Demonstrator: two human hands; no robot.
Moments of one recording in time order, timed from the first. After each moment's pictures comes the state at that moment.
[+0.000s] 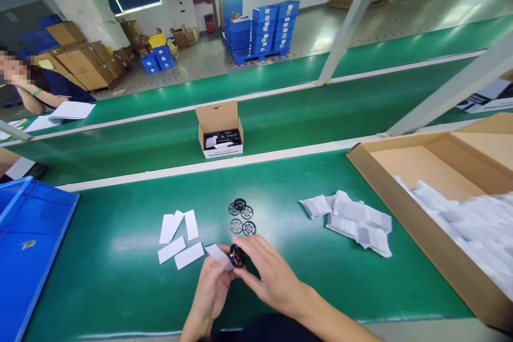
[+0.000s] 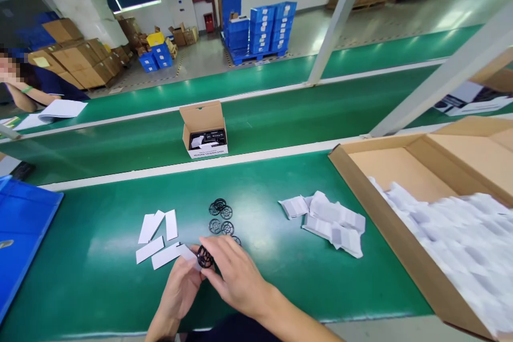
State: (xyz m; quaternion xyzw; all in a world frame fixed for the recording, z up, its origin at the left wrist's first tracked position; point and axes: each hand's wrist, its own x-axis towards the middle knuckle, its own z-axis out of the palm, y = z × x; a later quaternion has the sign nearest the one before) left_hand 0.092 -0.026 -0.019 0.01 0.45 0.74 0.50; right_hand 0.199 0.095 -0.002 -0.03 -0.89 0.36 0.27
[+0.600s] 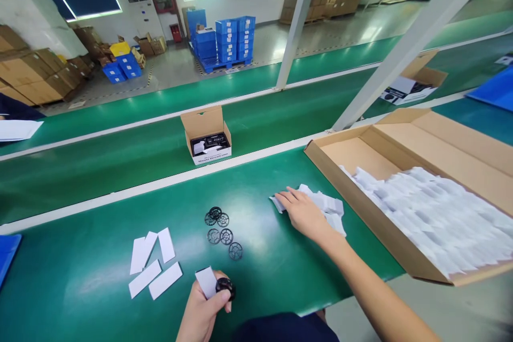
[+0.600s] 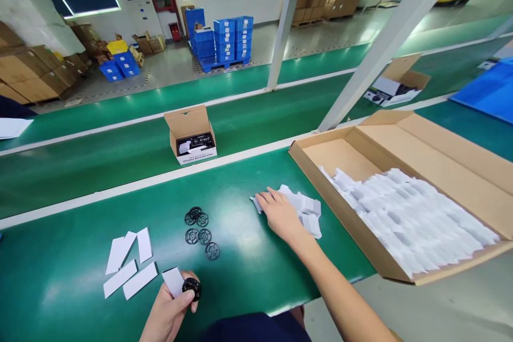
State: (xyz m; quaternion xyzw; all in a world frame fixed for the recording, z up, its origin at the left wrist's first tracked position) left_hand 0.107 -0.018 -0.022 0.11 0.53 0.64 0.55; right_hand 0.288 0.269 -0.059 -0.30 -0.95 0.07 0.08
